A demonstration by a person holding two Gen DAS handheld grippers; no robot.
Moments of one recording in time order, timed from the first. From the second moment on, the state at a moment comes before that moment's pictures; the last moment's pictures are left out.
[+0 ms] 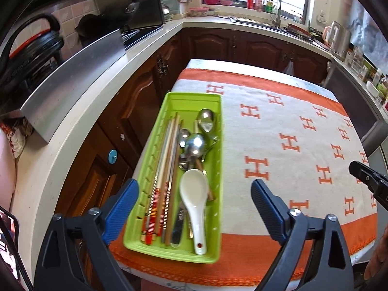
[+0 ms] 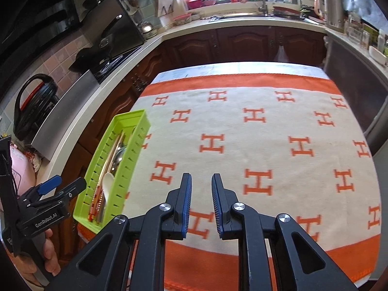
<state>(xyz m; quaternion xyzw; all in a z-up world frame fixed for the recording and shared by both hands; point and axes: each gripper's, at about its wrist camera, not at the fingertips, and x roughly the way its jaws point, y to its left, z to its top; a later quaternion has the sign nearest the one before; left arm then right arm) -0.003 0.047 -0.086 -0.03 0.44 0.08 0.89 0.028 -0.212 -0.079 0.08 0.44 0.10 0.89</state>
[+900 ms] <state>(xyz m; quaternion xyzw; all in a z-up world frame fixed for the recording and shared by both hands) -0.008 -0.060 -0.027 -0.02 0.41 0.00 0.91 -0.045 -0.271 0.000 0.07 0.38 0.04 0.92</state>
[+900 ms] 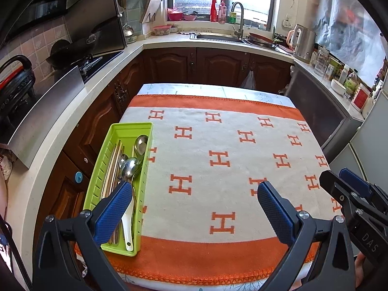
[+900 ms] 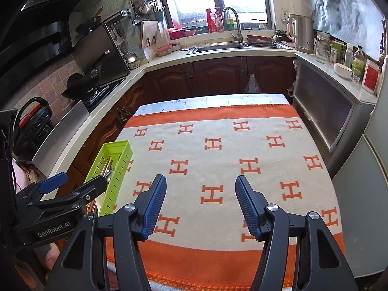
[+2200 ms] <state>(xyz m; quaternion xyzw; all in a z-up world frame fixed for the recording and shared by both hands) -0.008 -0.059 -0.032 -0.02 0.41 0.00 0.91 -0.039 -0.263 -0.014 0.07 0.40 0.05 0.91</state>
